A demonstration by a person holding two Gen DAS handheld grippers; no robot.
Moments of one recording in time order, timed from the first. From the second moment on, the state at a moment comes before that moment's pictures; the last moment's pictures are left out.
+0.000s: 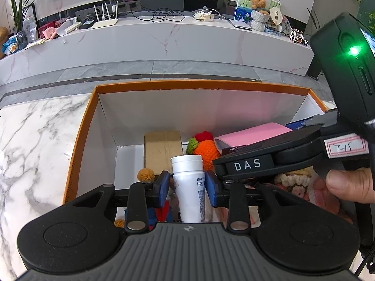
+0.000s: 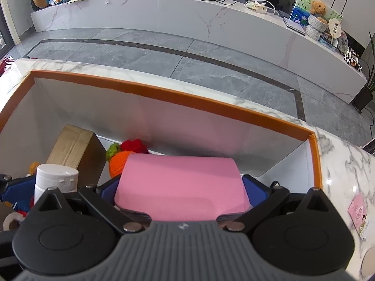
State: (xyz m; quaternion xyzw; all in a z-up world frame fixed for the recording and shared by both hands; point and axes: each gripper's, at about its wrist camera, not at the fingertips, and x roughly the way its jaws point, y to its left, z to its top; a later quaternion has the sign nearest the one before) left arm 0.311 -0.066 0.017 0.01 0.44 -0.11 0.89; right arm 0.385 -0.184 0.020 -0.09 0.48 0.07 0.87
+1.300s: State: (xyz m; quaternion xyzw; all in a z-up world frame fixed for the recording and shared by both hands) left arm 0.252 -0.060 0.068 0.03 0.40 -0.13 0.90; right arm 0.288 -0.199 0.100 -0.03 0.38 0.03 0.92
